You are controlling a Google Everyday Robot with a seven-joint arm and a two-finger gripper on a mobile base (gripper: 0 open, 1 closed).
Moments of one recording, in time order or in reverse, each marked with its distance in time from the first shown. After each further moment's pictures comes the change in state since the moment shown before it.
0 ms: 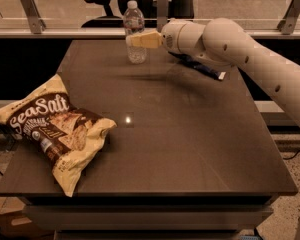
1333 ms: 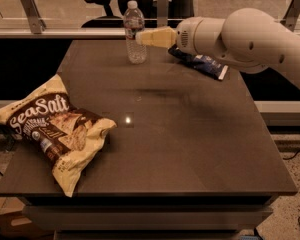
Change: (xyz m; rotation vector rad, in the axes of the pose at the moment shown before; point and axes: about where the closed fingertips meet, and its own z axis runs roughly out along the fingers) arm -0.015 0.021 -0.080 0.103 0.096 0.110
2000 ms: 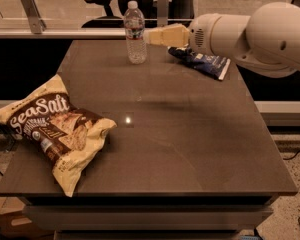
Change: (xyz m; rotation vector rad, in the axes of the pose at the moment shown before) arm -0.012 0.012 -0.054 -0.014 -0.008 0.007
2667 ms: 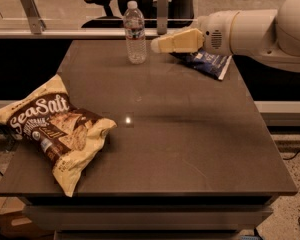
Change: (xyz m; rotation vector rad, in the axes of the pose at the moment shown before) arm 0.001 0.023 -0.033 -0.196 0.035 -0.118
